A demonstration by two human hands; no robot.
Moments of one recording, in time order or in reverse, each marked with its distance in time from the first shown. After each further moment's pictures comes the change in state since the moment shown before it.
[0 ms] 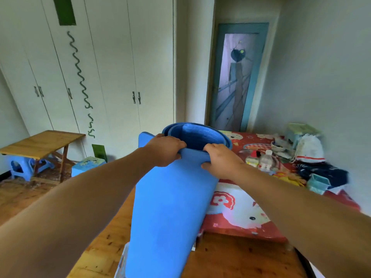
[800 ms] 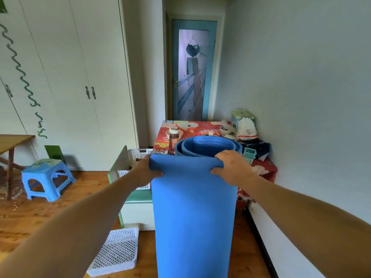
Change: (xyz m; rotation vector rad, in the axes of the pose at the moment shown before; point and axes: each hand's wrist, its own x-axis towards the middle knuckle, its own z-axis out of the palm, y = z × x) left_hand -0.056 0.184 0.050 -1.141 -0.092 -0.418; right_hand -0.248 0.119 -0.059 0.014 0.118 0.227
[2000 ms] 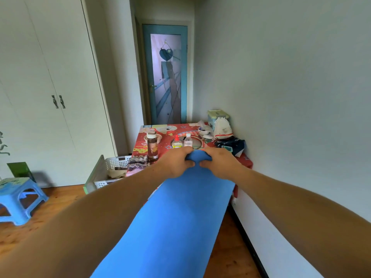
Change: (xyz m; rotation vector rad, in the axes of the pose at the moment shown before) left_hand -0.014 0.135 0.094 0.467 -0.181 0.557; right_hand -0.028 0.004 -0.045 0.152 -0.034 0.163
